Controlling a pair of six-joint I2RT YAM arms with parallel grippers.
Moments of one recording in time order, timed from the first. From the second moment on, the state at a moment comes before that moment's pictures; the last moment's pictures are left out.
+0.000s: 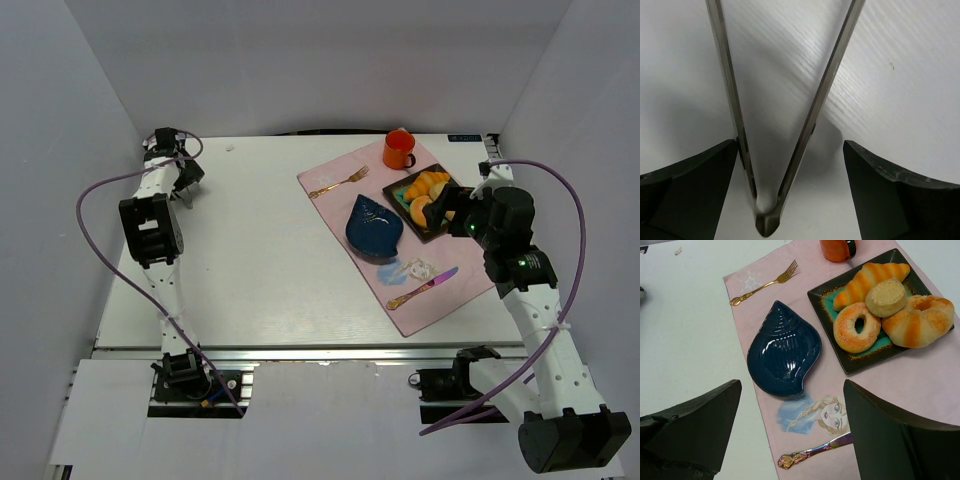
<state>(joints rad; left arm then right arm) 0.18 2.43 2.09 -0.62 -0.22 -0.49 0.15 0.89 0.95 -0.42 -0.15 0.23</state>
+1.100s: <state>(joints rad) 0.18 2.55 2.23 -0.56 -0.37 -0.40 0.15 0.91 0.92 -0.39 -0.17 0.26</state>
